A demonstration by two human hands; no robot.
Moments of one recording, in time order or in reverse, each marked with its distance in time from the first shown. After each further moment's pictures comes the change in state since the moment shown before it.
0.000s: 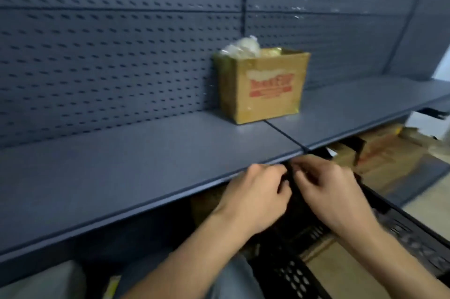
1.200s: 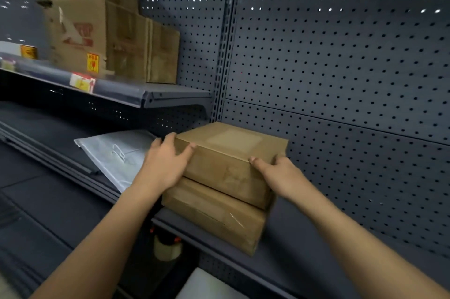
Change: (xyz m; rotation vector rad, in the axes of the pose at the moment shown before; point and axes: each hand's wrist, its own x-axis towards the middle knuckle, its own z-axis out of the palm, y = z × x) left_hand -0.396 -0.289 -0.366 0.068 0.992 -1.094; right_hand -0.052 -0.550 0.170 0.383 -0.754 -0.479
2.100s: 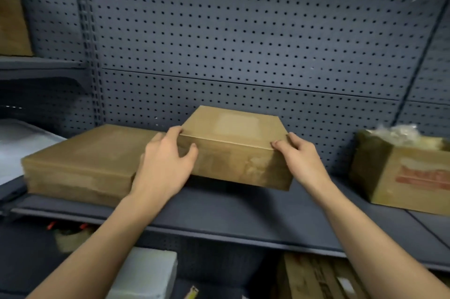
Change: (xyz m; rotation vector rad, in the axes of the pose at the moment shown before) left_hand -0.144 0.153 0.136 -0.061 -0.098 0.376; right_hand -0.113 0.190 -0.179 0.258 0.437 0.130
